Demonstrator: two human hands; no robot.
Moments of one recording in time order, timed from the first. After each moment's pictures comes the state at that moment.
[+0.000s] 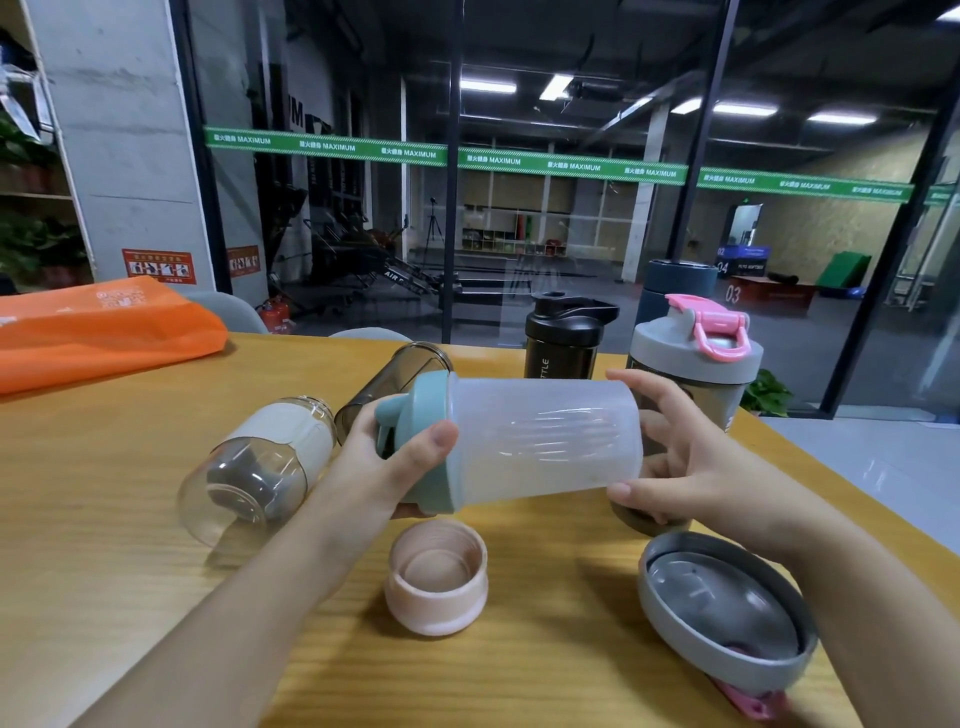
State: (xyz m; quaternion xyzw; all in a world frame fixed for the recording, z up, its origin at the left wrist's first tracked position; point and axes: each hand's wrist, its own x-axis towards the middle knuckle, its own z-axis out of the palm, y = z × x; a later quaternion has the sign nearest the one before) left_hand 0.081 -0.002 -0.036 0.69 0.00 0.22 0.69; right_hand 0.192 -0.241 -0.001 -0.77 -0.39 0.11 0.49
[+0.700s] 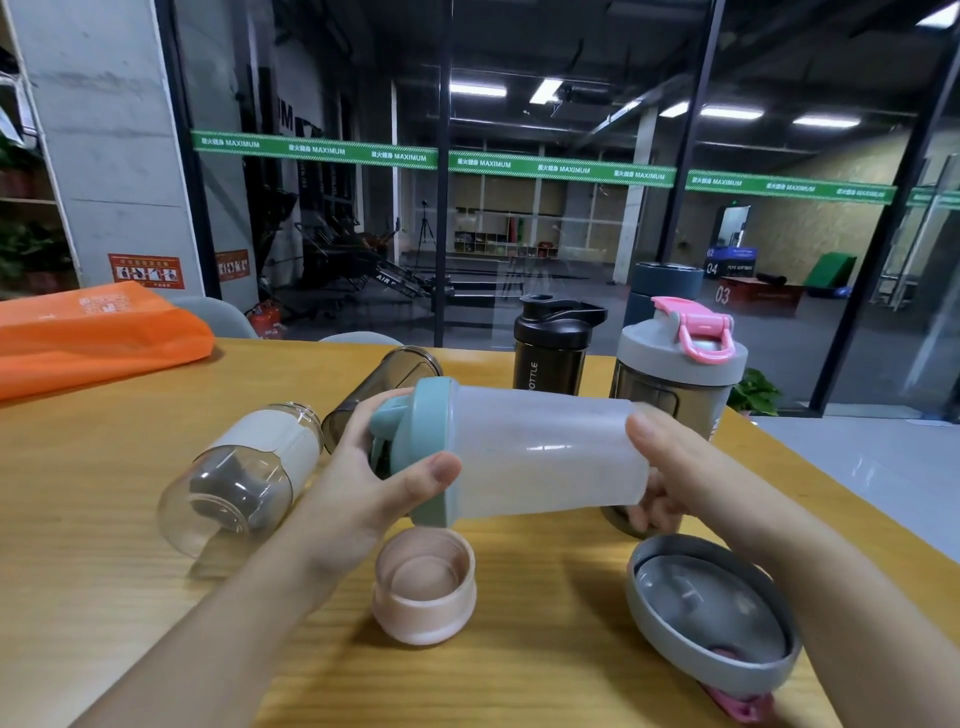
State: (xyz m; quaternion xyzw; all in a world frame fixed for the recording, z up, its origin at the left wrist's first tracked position) left_hand 0.081 -0.003 -0.037 0.70 -0.04 0.22 0.68; right_hand 0.189 -0.239 -0.003 -0.82 -0.32 0.11 0.46
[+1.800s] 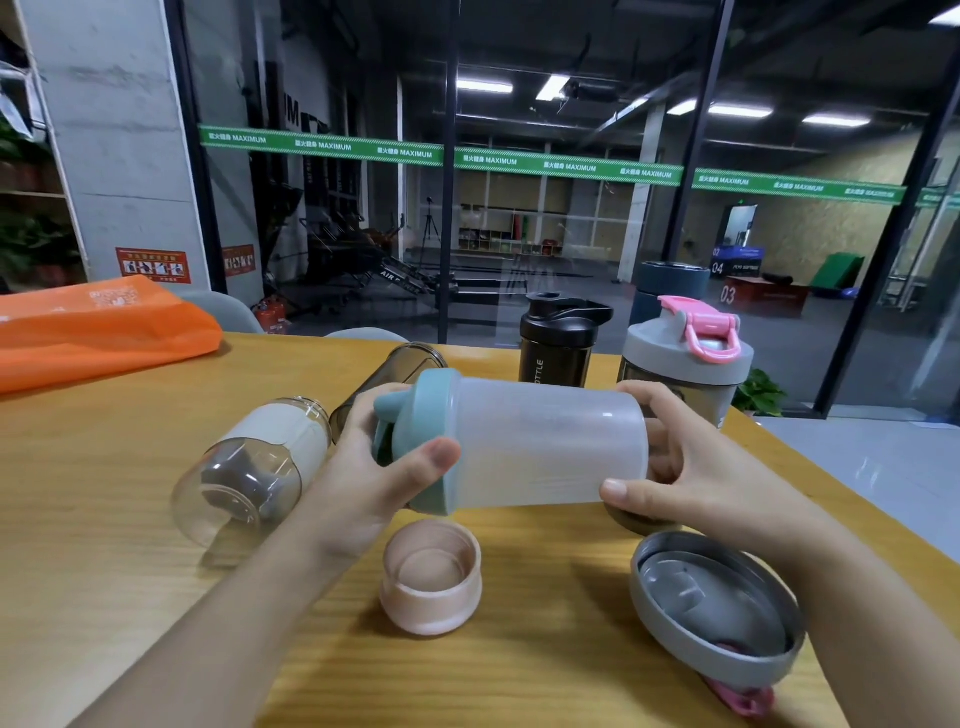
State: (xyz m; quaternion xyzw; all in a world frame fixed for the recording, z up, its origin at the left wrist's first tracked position) left_hand 0.080 -0.004 -0.033 0.70 -0.03 0.24 0.67; right_hand 0.184 -0.245 -0.001 -0.78 -0.41 0.06 0.47
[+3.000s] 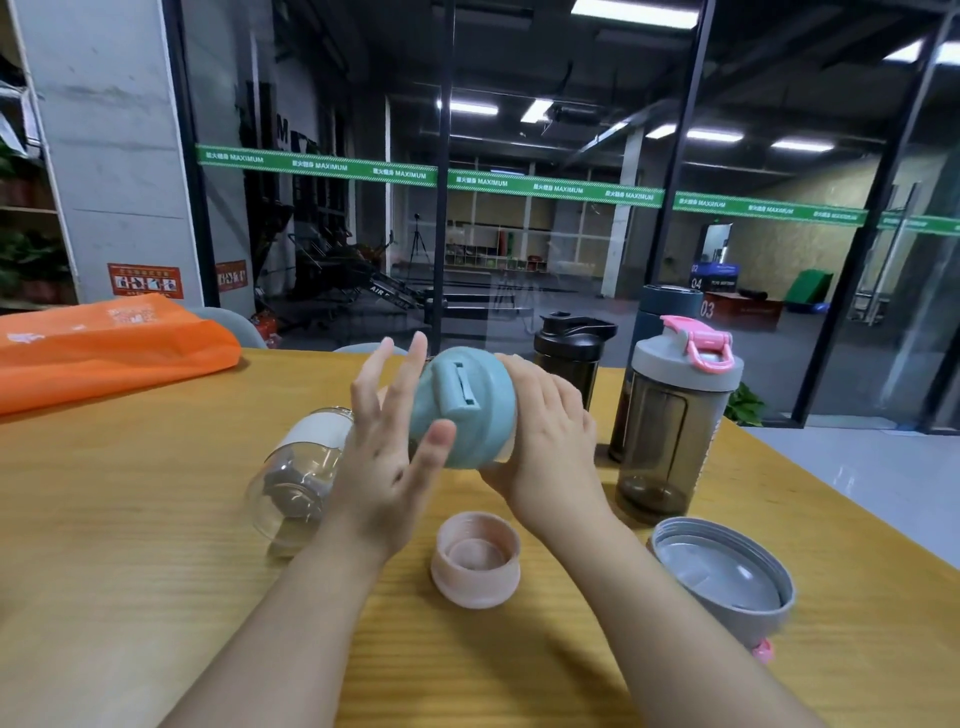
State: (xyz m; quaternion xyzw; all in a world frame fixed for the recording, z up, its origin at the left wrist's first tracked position) left_hand 0.073 0.020 -0.038 0.80 -0.08 0.47 0.36; right_hand 0.139 -0.115 -0.023 -0.83 -0.34 -0.32 0.29
